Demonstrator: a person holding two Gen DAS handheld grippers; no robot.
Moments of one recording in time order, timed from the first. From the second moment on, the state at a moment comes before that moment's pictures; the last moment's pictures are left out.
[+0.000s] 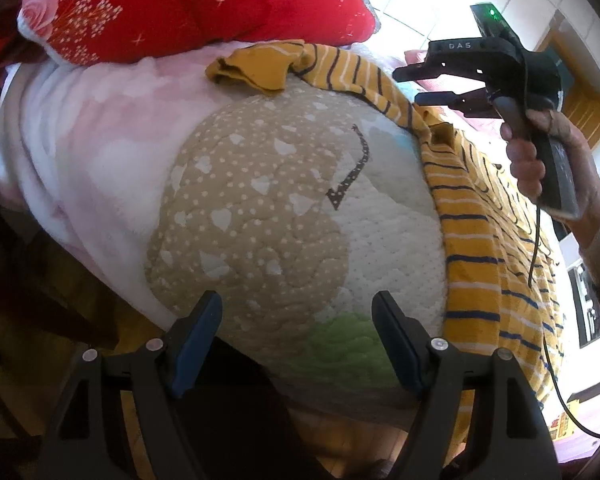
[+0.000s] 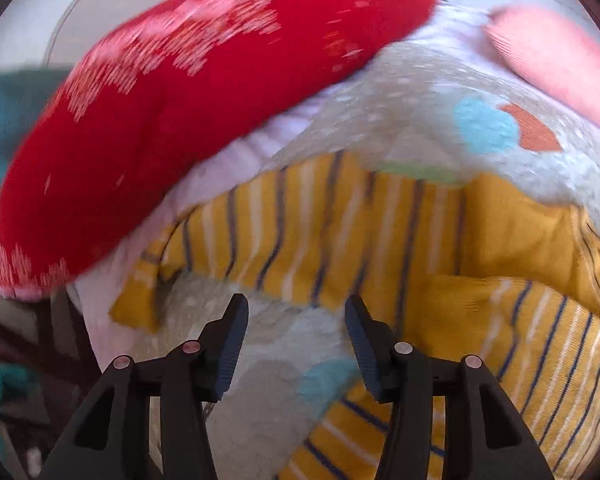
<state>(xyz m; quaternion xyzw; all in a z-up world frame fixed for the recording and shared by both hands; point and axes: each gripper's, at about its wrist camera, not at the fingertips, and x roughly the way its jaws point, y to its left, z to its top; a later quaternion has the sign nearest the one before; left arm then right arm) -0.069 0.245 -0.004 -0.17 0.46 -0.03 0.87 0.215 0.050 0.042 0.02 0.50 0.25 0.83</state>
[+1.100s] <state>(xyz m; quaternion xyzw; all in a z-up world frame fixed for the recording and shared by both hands) -0.080 0.241 0.004 -0.18 0.46 -0.02 0.87 0.173 0.031 0.146 -0.16 0.33 0.16 0.92</state>
